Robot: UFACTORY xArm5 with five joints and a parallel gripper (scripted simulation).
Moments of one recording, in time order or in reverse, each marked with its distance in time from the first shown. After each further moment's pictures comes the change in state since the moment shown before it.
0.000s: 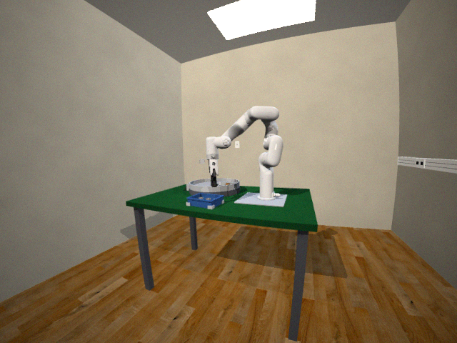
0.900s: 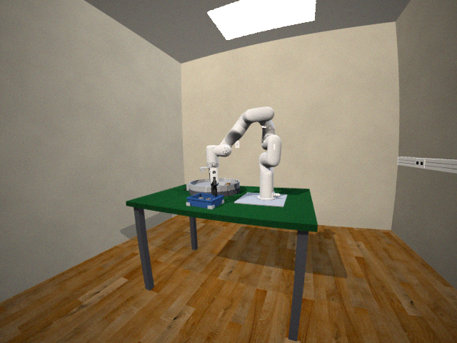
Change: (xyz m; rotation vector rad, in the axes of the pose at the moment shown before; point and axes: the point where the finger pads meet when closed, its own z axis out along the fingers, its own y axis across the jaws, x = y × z) arm 0.000 0.001 0.051 0.000 -0.002 0.000
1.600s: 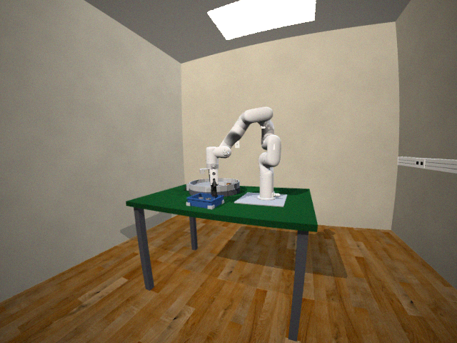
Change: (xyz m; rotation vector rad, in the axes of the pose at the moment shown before) arm 0.002 0.000 0.009 0.000 0.002 0.000
